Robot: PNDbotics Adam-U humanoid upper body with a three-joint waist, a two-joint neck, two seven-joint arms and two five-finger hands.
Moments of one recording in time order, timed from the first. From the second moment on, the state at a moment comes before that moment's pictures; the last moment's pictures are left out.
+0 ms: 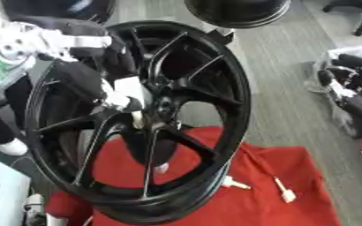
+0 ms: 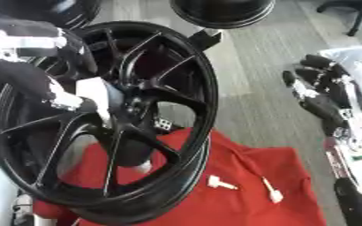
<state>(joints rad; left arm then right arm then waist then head) -1.12 0.65 -0.77 -1.65 -0.30 0.40 -0.81 -0.02 -0.40 -0.20 -1.77 -0.30 -0.10 -0.13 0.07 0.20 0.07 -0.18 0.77</state>
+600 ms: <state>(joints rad) -1.10 0.63 -0.77 -1.61 -0.32 0.40 -0.81 -0.03 -0.40 -0.20 -1.77 -0.29 -0.10 -0.13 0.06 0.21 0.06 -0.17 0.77</state>
